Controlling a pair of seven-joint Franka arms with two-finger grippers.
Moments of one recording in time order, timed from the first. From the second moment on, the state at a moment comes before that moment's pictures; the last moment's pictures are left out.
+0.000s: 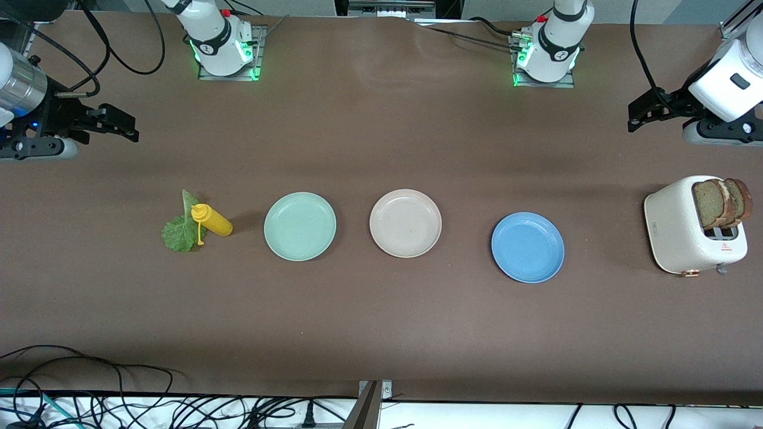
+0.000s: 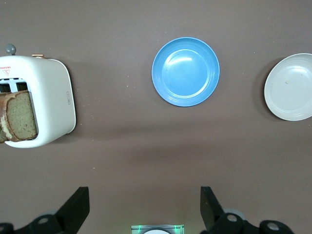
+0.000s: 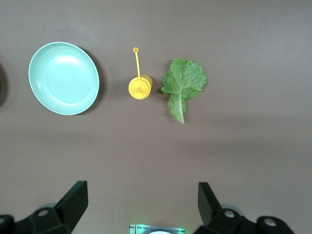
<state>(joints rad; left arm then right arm) 0.05 -0.01 -0.14 -1.56 0.02 1.43 -0.03 -0.10 0.00 0.15 -1.65 0.03 1.54 0.00</state>
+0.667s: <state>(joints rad) 0.05 -0.01 -0.14 -1.56 0.02 1.43 -0.03 -0.10 0.01 0.14 -1.66 0.03 1.54 0.00</state>
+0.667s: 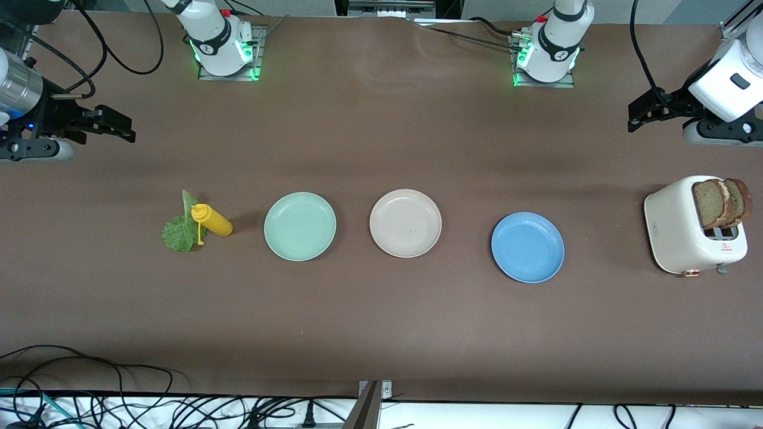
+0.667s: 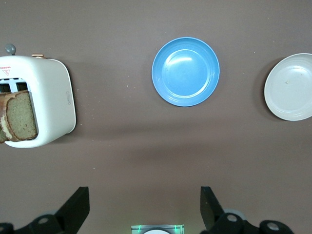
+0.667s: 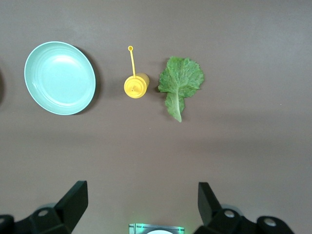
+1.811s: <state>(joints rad) 0.05 -0.01 -0.14 -1.56 0.02 1.43 -0.03 -0.10 0.01 0.11 -1.70 0.03 1.55 0.00</state>
